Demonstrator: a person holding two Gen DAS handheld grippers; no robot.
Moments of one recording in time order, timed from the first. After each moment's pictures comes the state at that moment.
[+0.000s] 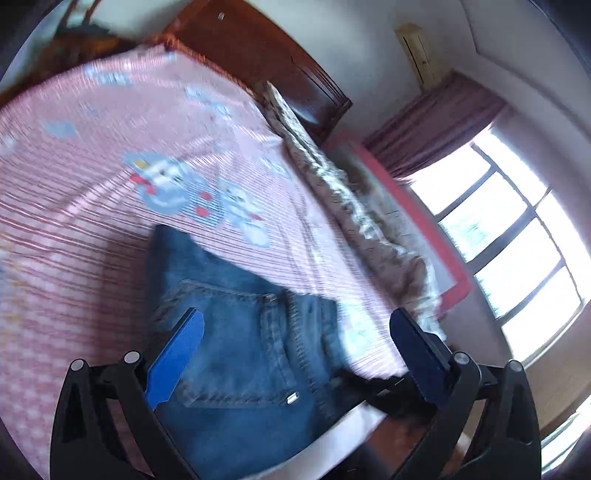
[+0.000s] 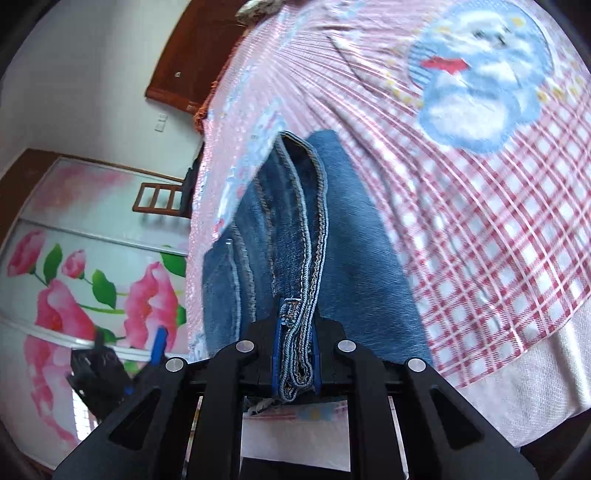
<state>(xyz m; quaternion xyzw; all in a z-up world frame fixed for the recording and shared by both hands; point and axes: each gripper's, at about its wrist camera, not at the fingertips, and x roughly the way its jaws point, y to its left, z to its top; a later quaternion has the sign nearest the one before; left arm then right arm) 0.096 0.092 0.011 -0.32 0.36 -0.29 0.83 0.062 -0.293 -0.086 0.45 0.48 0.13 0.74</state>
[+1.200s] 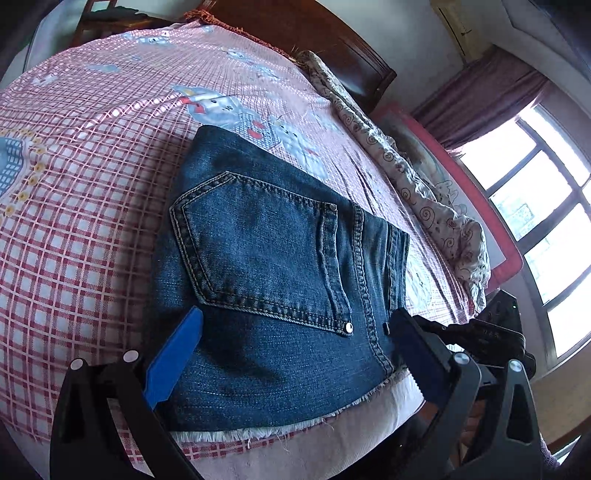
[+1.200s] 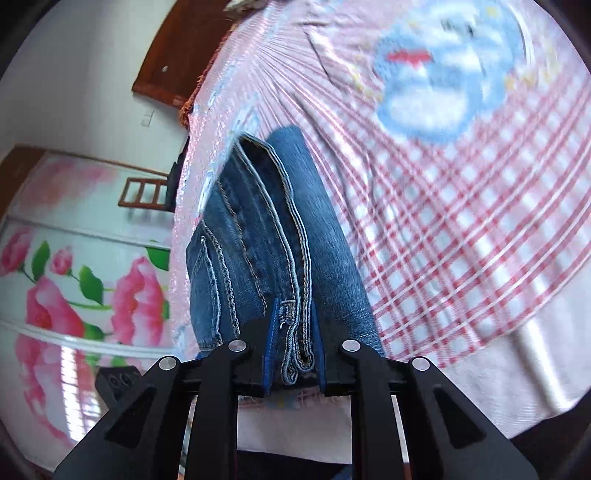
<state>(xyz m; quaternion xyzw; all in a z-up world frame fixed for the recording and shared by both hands) 0.040 0.045 -0.065 -0.26 0.43 -0.20 0.84 0.055 -0.318 -0.085 0.42 0.50 0.12 0.75</state>
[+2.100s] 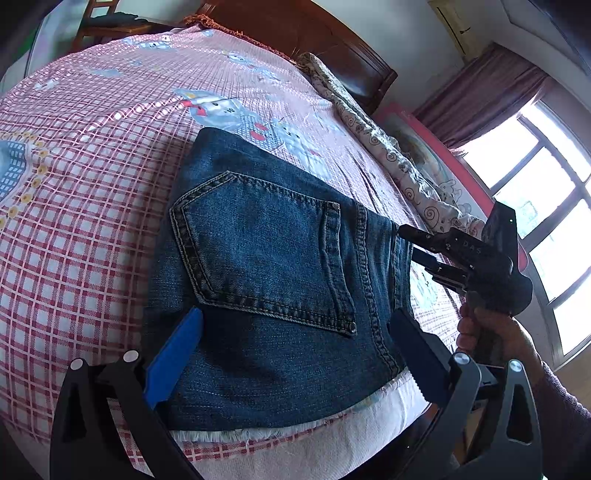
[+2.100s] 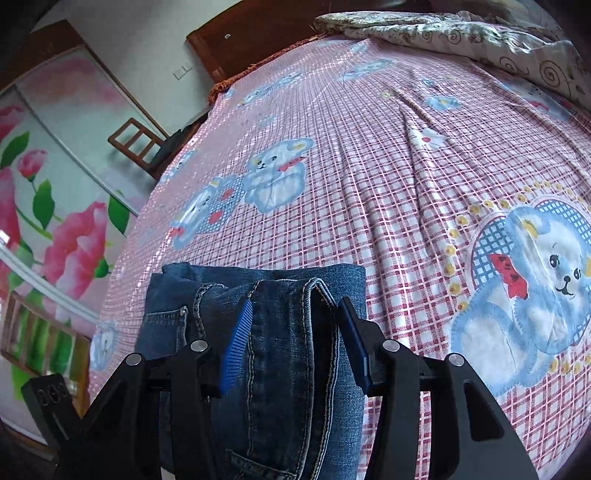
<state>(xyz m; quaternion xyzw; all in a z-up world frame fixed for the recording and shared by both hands) 0.034 0.039 -0.065 -0.25 0.42 -0.20 0.85 0.153 -0.278 -0.055 0.20 0.47 0.13 0.85</state>
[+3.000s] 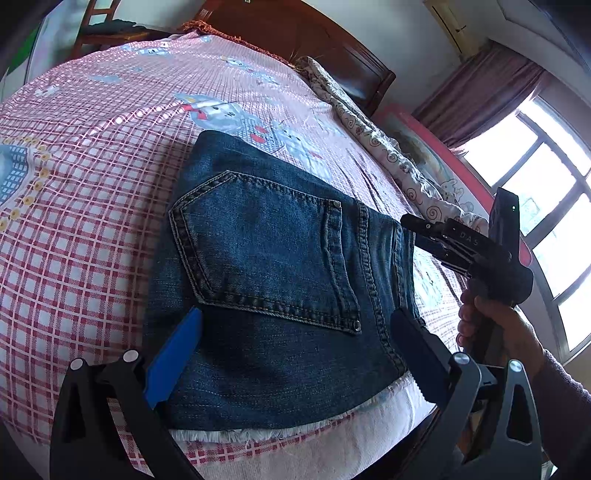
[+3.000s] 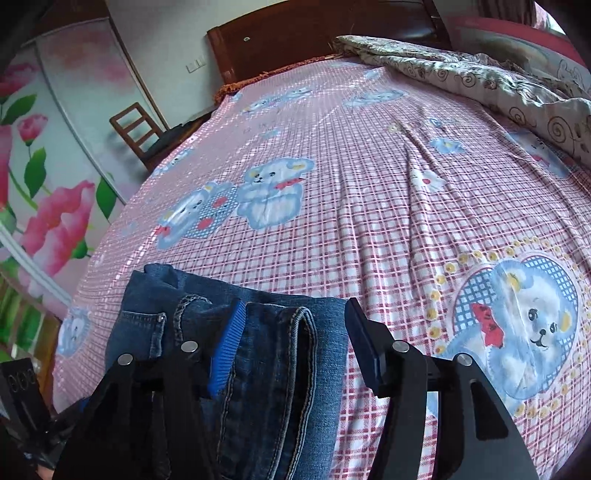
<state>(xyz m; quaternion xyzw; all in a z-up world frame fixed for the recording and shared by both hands) 0.029 0.034 -0.069 -0.24 0.41 -0.19 0.86 0.163 -0.270 -0.042 0.12 0.44 0.13 0.88</state>
